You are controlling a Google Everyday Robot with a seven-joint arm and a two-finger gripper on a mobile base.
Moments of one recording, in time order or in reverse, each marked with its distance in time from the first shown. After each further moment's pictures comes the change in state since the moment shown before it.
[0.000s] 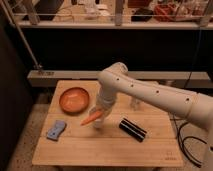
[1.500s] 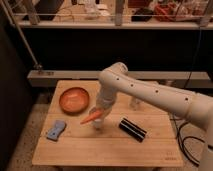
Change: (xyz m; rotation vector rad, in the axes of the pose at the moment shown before) arm 0.003 -0.004 0.004 0.003 -0.004 0.044
